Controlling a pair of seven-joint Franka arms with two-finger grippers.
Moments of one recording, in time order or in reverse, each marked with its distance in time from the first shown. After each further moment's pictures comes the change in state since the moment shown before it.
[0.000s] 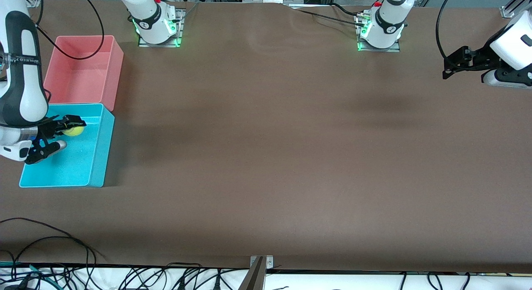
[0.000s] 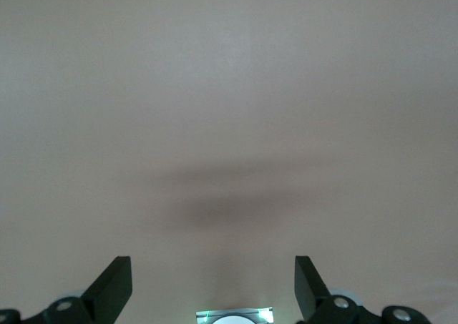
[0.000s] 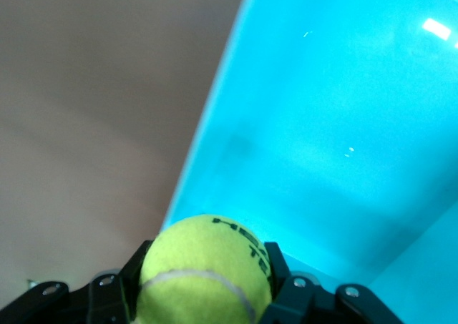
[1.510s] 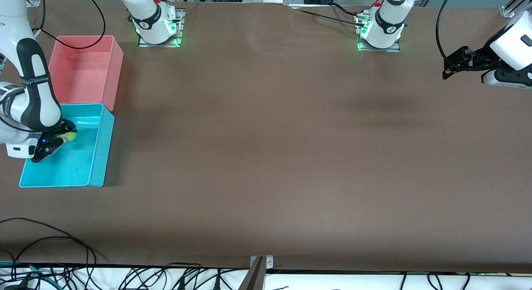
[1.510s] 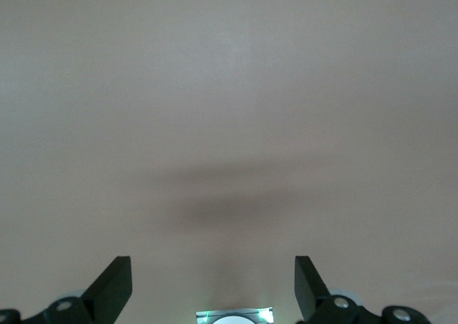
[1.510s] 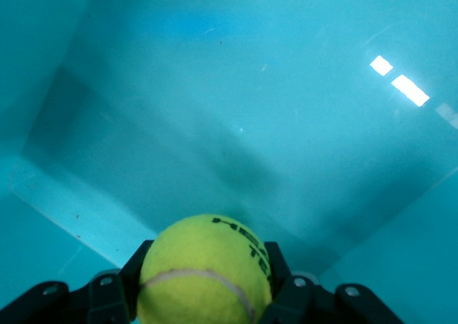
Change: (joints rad) left arm 0.000 0.001 0.000 0.001 0.000 0.000 0.000; right arm -0.116 0.119 -0.011 -0.142 -0.098 0.420 -0.310
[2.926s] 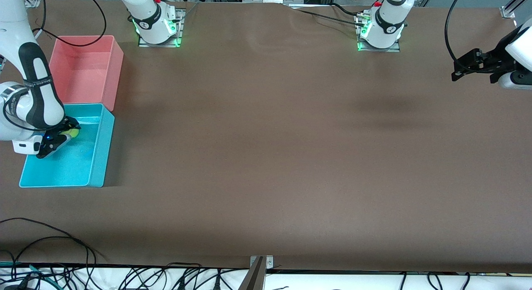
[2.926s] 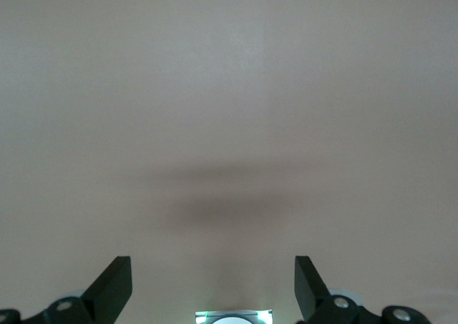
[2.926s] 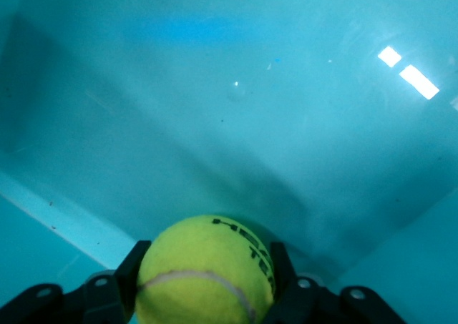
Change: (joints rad) left arm 0.035 0.005 0.008 0.006 -0.005 0.000 0.000; right arm -0.032 0.023 0.000 -0.041 0.000 0.048 -0.022
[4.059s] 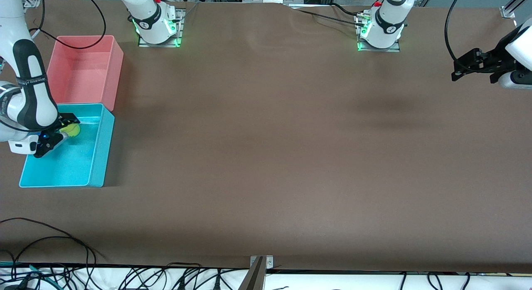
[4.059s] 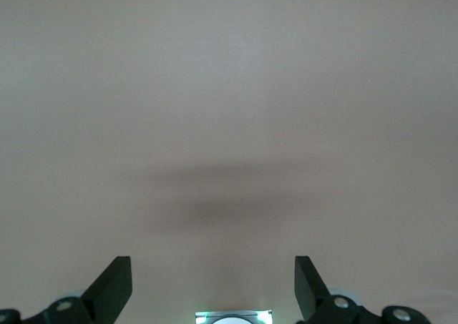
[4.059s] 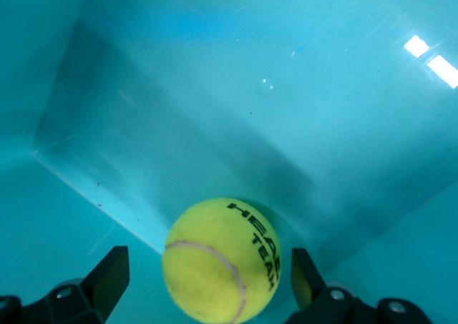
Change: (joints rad) left arm 0.000 0.001 -0.001 0.002 0.000 0.000 0.000; right arm 0.003 -0.016 0.003 0.051 0.000 -0.137 -0.003
